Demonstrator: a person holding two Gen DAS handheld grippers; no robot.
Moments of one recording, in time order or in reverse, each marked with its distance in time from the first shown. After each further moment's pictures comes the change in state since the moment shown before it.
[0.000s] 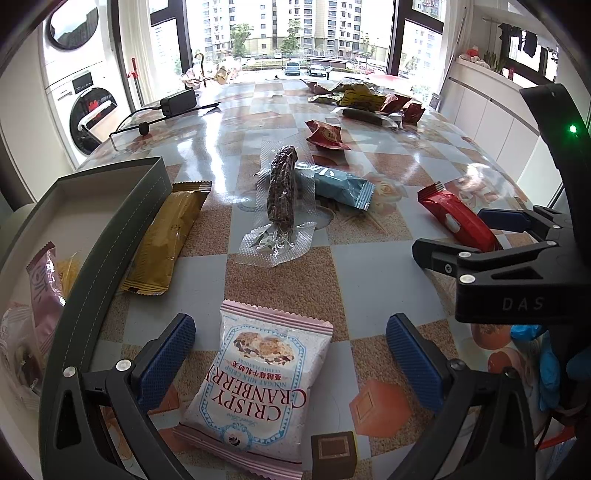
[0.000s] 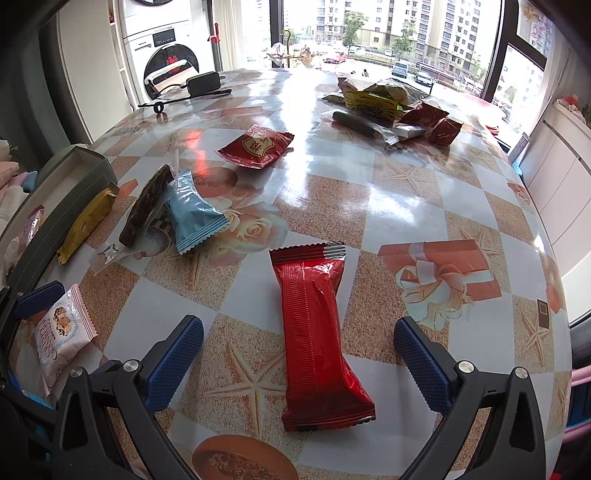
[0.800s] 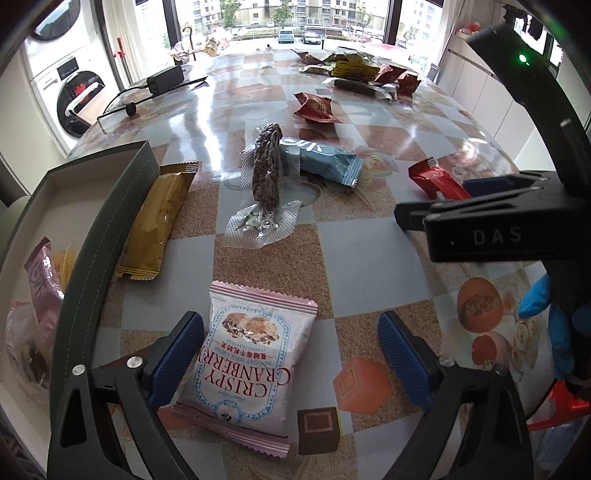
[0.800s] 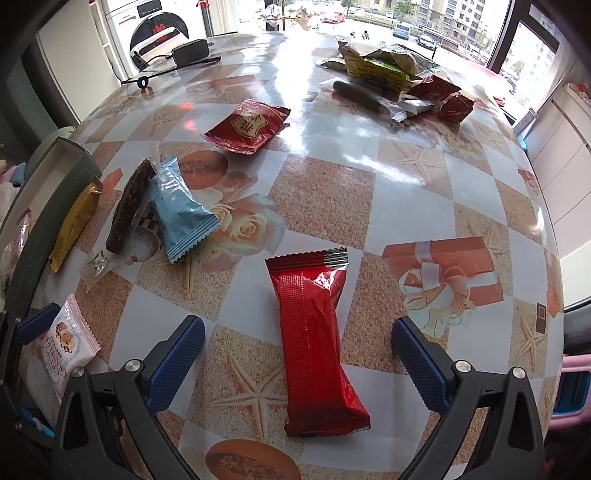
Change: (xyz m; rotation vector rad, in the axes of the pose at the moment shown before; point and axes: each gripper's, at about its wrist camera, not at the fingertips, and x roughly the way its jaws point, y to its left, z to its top) left arm -0.003 -0.010 0.013 0.028 0.155 -0.015; right arm 0.008 0.002 0.028 0.009 0.180 -0.006
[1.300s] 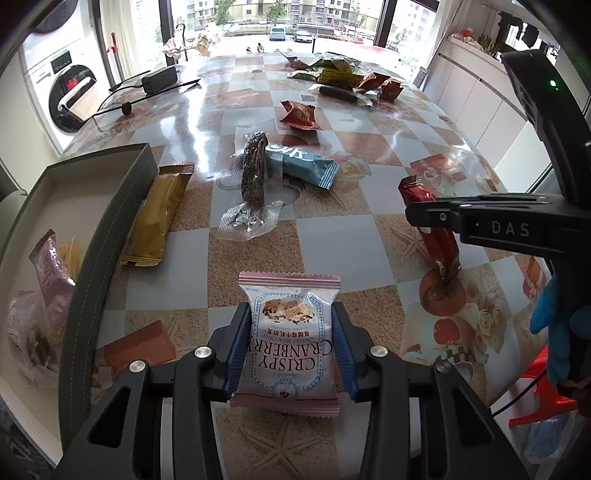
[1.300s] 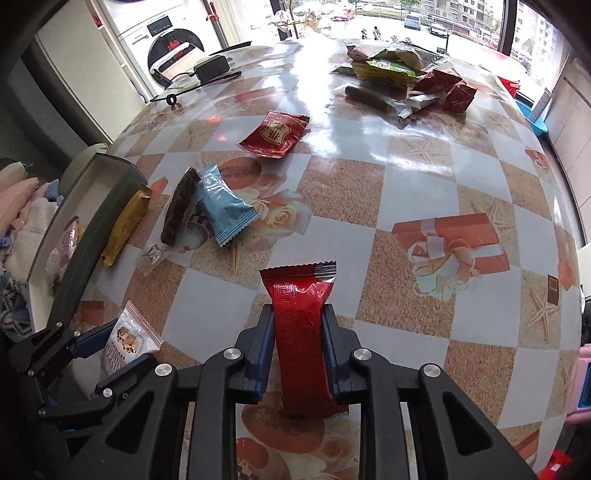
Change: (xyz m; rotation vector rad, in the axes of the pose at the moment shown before) left arm -0.025 0.000 -0.005 -0.018 -0.005 -0.071; right arm -0.034 -0.013 -0.023 0.066 -0.016 0.174
